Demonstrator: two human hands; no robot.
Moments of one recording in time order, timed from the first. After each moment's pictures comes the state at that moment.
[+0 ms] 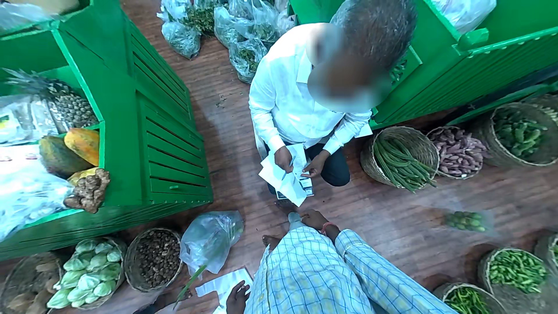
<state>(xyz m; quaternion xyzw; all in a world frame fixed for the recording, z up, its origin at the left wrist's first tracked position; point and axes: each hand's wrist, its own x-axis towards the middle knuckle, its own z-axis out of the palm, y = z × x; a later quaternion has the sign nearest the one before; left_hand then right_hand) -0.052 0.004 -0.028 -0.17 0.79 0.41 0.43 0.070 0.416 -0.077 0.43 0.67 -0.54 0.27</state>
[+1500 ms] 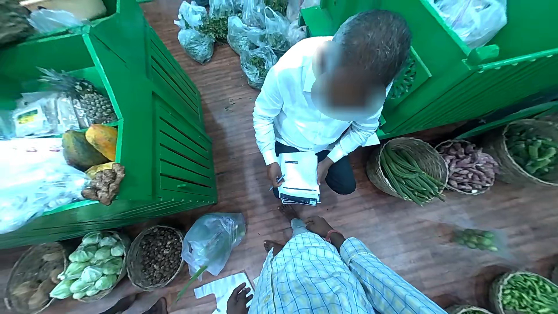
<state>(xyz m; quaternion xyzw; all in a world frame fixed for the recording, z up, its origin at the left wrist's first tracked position) -0.054 0.026 0.009 -0.20 0.78 0.39 0.44 0.071 0.411 -0.072 0.44 0.67 -0.54 0.27</state>
